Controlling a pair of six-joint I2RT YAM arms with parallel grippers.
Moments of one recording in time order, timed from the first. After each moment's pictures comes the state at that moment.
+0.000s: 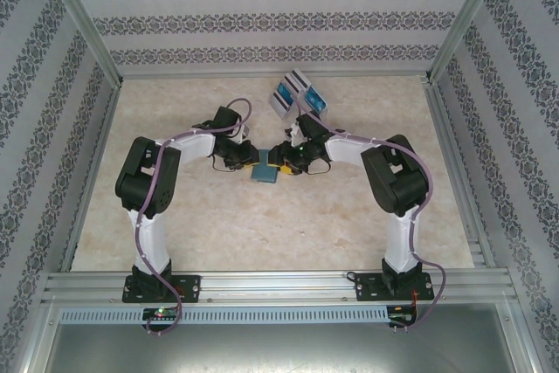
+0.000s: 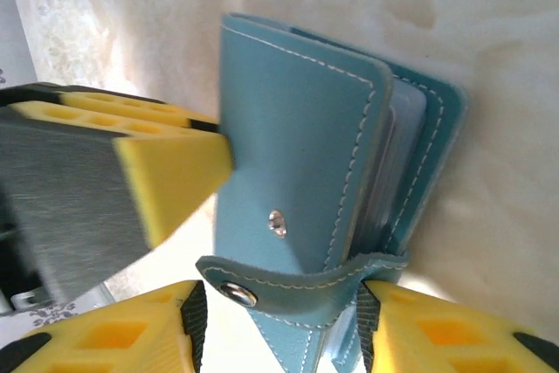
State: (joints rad) left arm -0.33 1.99 1.26 -0.42 0.49 -0.58; right arm 0.47 1.99 1.23 -0.25 -0.69 0.72
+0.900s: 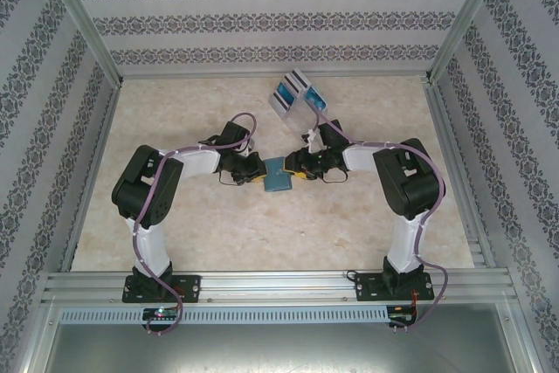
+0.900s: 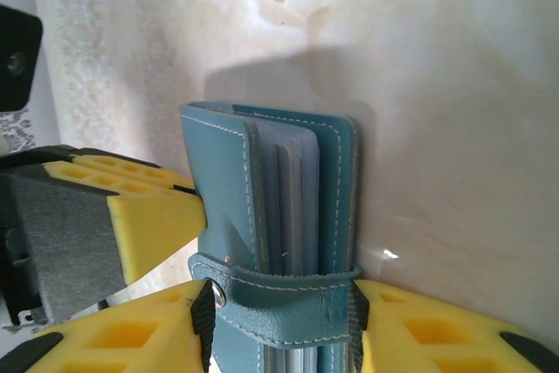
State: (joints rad) left arm -0.42 1.90 1.07 -0.24 0.48 -0.79; right arm 0.37 1.94 1.01 -0.06 -0.78 0.63
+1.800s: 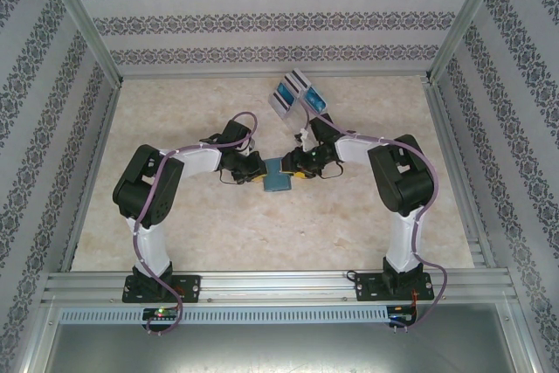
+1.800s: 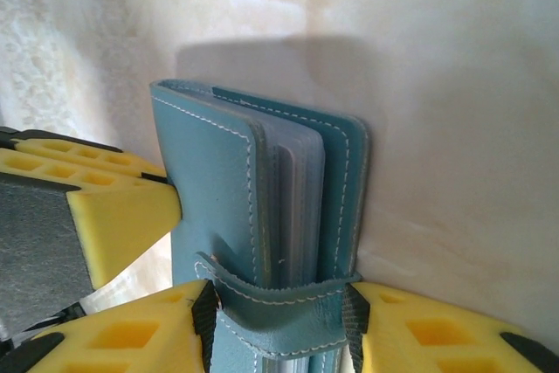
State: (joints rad) left arm -0.43 1.91 1.10 -0.28 0.47 -0.79; right arm 0.42 2.00 1.18 -0.33 -0.71 0.50
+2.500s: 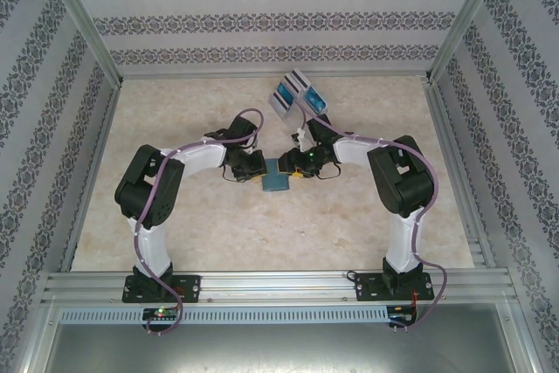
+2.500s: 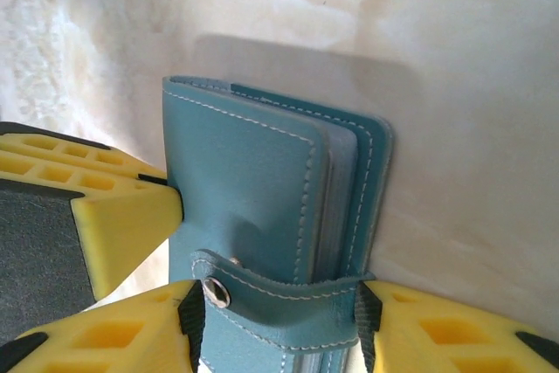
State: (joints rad) left arm -0.47 1.91 1.22 -0.47 0.34 -0.71; right arm 0.42 1.99 1.15 -0.26 -0.72 0.49
